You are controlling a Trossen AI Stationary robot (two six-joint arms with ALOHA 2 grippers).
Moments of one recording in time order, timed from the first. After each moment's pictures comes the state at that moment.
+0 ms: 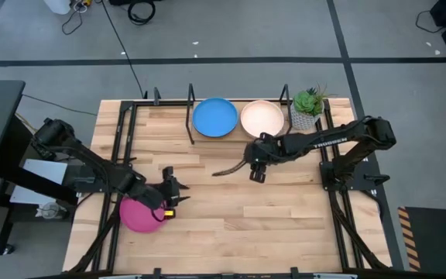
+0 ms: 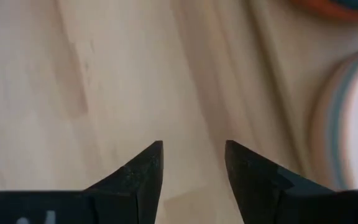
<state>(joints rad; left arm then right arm) -0.54 1.21 0.49 0.04 -0.58 -0.35 0.01 1.54 1.06 -0.66 0.25 0.23</state>
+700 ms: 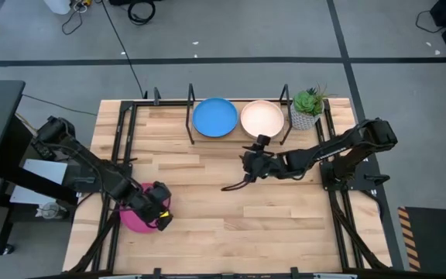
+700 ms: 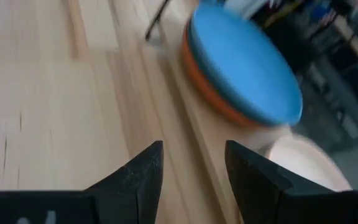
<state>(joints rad) -0.67 1.21 0.64 -0.40 -0.21 -1.35 0.14 1.54 0.82 -0.03 0.74 -0.06</state>
